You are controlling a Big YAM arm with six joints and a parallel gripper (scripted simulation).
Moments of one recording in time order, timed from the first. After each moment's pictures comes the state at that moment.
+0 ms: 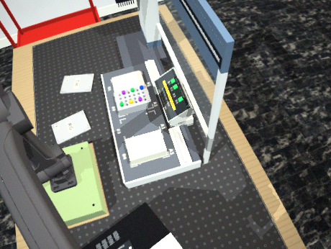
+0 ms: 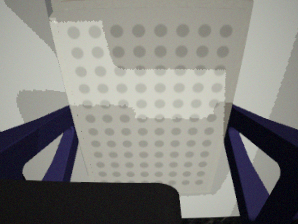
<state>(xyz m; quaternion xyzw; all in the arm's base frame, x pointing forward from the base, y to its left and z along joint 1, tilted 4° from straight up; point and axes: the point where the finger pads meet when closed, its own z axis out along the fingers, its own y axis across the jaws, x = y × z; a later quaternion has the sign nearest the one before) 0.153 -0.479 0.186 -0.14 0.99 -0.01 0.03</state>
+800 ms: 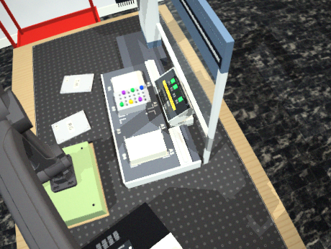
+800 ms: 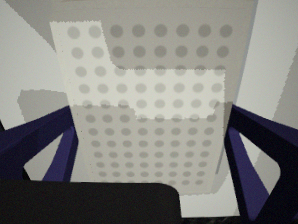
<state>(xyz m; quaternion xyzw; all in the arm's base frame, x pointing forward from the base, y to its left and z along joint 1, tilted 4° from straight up) 0.153 -0.476 0.187 -0.14 0.99 -0.01 0.03</state>
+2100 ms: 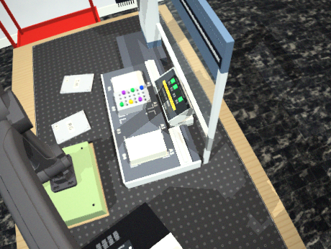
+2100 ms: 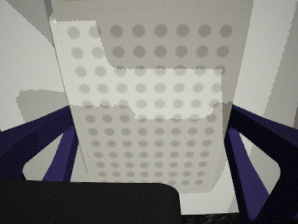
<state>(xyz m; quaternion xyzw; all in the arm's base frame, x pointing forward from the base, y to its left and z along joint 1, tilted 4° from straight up) 0.155 -0.480 0.191 -0.14 0.99 -0.02 0.03</state>
